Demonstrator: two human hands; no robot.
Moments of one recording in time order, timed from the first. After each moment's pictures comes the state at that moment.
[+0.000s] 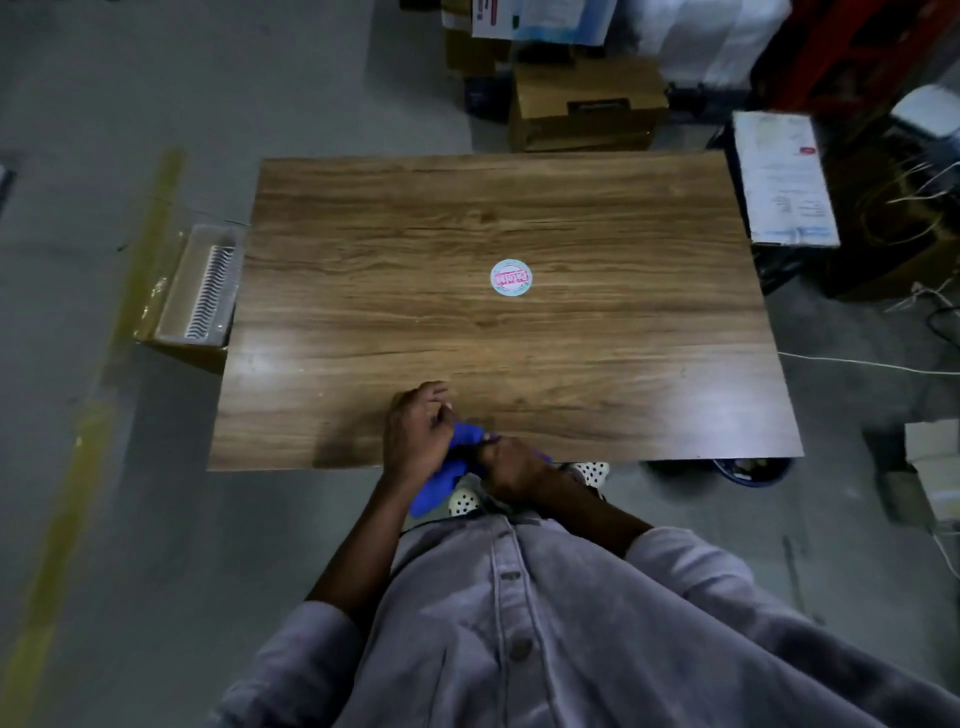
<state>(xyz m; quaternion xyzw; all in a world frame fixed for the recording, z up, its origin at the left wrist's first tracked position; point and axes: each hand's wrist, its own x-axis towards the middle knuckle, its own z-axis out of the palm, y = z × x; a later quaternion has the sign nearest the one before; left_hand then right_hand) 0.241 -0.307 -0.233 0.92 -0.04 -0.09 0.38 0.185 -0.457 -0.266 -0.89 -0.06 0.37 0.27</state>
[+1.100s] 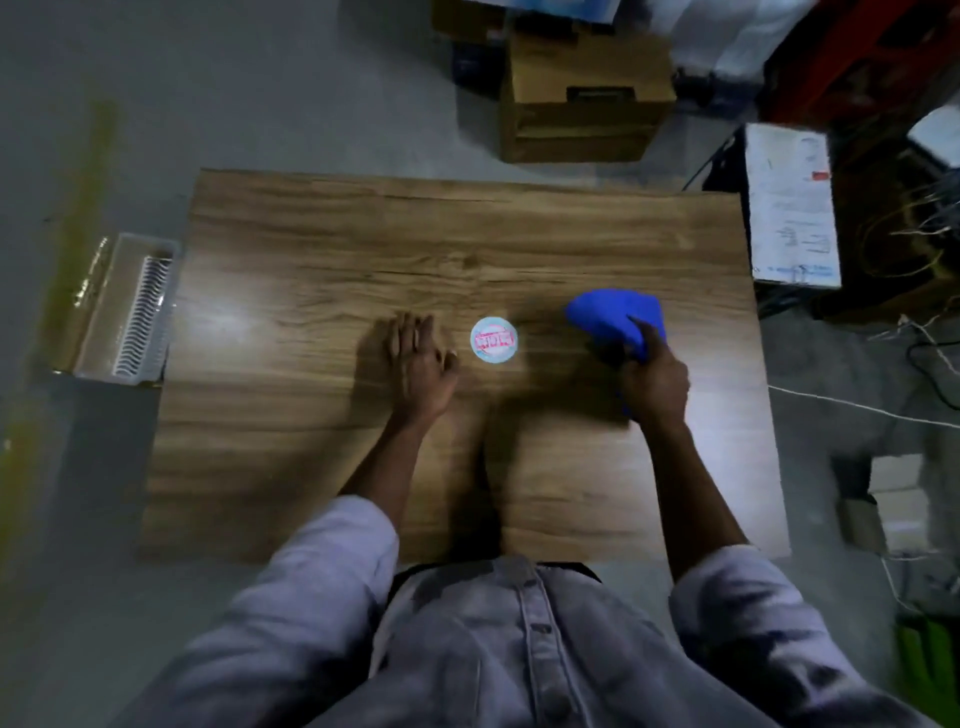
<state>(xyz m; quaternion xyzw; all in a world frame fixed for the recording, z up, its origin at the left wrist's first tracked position) 0.443 -0.408 -0.314 0.96 -0.07 -0.08 0.26 0.343 -0.682 -0.226 -0.85 0.40 0.04 0.33</state>
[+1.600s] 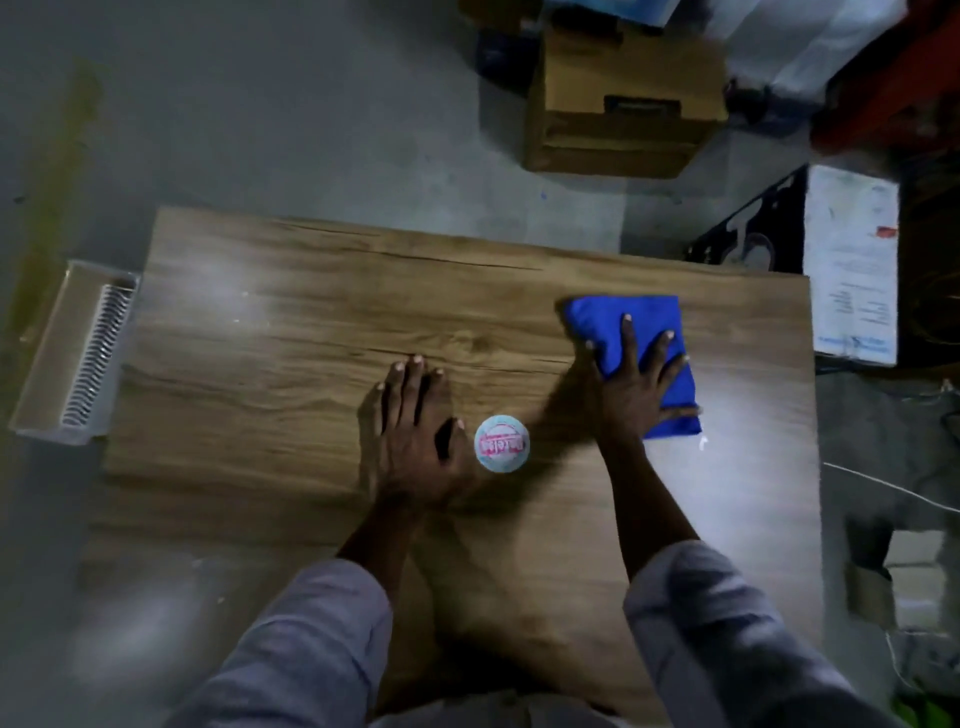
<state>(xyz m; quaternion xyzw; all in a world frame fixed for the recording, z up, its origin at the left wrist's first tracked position) 0.498 -0.424 -0.347 0.97 -0.12 -0.03 0.21 0.509 -0.690 -0.332 -0.89 0.42 0.09 0.16</state>
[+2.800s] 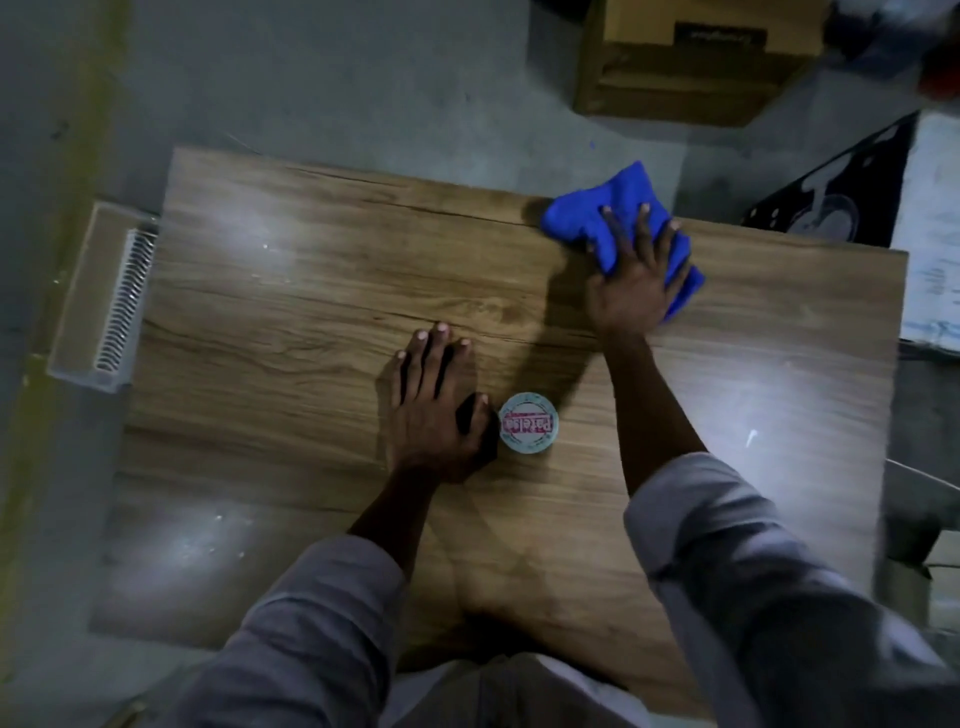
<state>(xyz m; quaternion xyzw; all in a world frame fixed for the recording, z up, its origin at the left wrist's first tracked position) 0.501 -0.422 -0.343 0.97 -0.13 -0.03 0.18 0.605 -0.682 -0.346 -0.96 0.24 0.00 0.16</state>
